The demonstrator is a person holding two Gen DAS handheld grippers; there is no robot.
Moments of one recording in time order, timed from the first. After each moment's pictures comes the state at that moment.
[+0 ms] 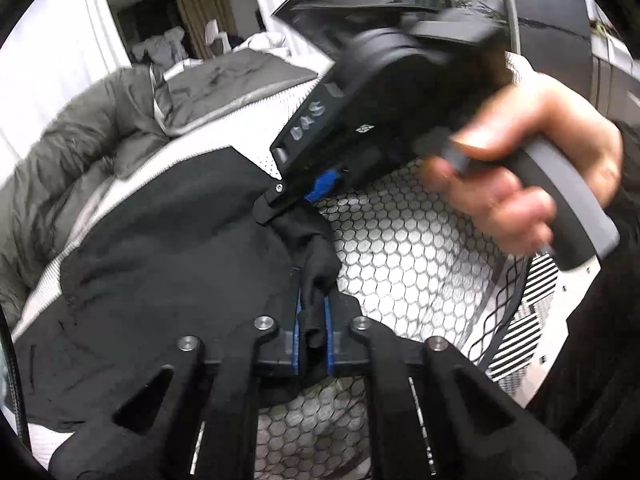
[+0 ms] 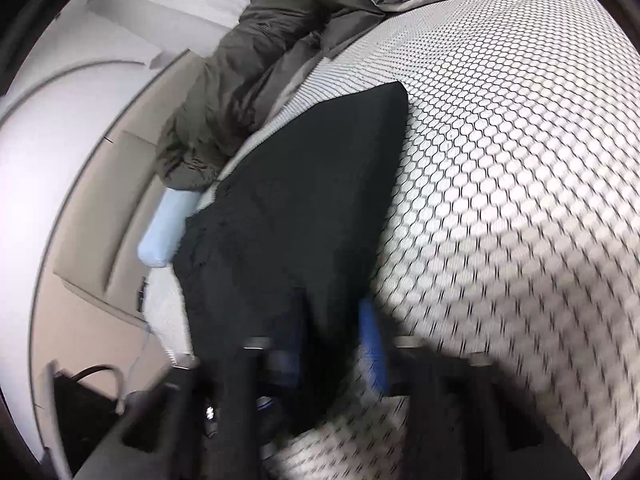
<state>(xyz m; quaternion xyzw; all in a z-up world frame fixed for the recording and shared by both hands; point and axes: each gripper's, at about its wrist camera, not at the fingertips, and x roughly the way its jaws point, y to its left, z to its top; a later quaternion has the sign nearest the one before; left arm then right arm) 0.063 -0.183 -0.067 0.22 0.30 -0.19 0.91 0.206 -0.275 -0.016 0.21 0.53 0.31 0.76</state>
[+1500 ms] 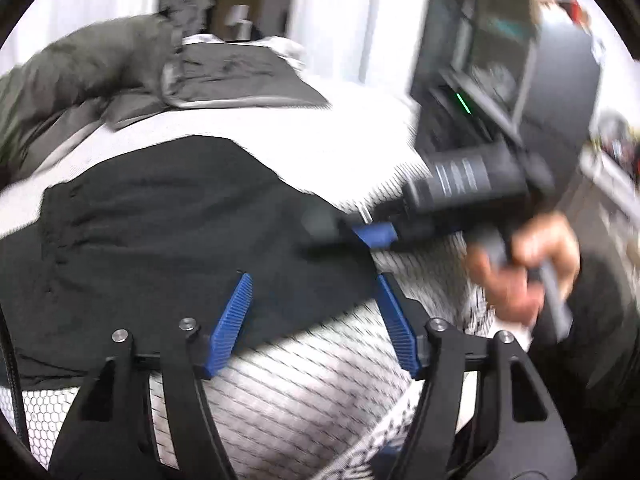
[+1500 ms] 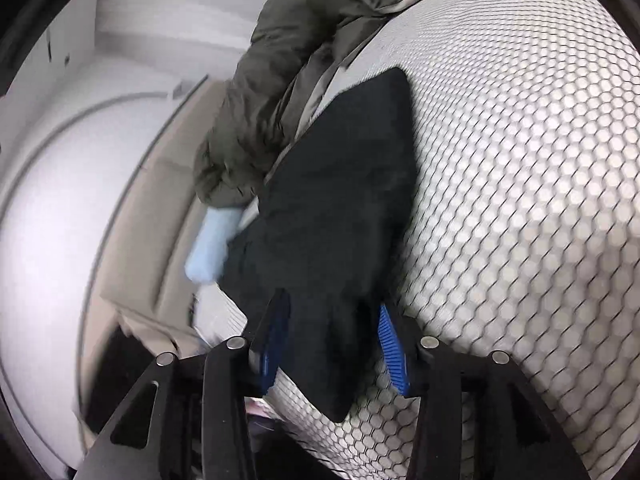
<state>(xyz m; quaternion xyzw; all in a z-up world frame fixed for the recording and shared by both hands) 0.090 -0.093 -0.029 0.00 0.32 -0.25 0.91 0.186 -0.313 -0.011 0.29 0.51 0.35 0.73</state>
